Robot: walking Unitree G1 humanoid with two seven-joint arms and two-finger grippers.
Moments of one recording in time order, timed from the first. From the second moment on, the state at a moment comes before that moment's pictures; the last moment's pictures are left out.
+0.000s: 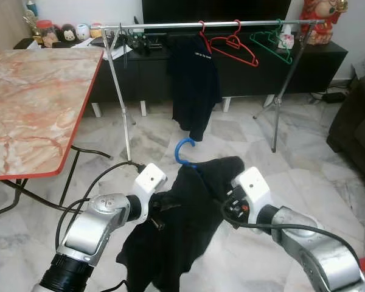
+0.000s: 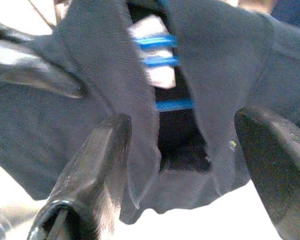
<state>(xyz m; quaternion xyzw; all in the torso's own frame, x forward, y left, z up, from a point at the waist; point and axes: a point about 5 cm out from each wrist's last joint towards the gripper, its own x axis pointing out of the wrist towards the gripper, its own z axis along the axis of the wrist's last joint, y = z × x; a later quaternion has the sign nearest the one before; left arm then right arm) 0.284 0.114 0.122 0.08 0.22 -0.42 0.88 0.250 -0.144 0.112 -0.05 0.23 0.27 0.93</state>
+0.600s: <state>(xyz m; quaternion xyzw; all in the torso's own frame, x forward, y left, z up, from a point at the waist) 0.291 0.103 0.142 0.03 0.21 -0.40 0.89 0.256 -0.152 0.089 -0.02 0.27 0.19 0.94</state>
